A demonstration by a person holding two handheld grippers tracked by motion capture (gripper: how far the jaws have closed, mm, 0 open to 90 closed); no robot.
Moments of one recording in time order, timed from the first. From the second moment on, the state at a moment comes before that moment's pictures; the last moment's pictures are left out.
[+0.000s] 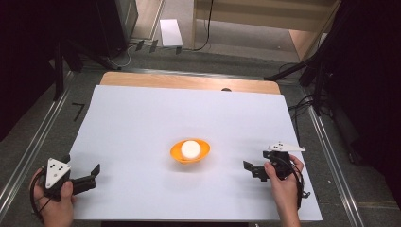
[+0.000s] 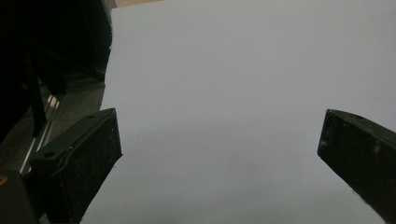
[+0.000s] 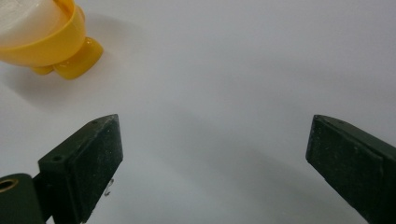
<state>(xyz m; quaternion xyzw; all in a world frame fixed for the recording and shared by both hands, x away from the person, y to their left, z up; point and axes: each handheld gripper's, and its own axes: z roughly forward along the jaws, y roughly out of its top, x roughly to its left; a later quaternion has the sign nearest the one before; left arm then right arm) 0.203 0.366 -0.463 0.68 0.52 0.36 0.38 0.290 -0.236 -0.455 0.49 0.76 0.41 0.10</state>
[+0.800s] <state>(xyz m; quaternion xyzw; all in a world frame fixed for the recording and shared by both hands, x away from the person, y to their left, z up) 0.204 0.367 -0.462 0.68 0.52 0.35 0.38 0.251 -0.322 -0.475 0.53 0.70 0.45 0.14</state>
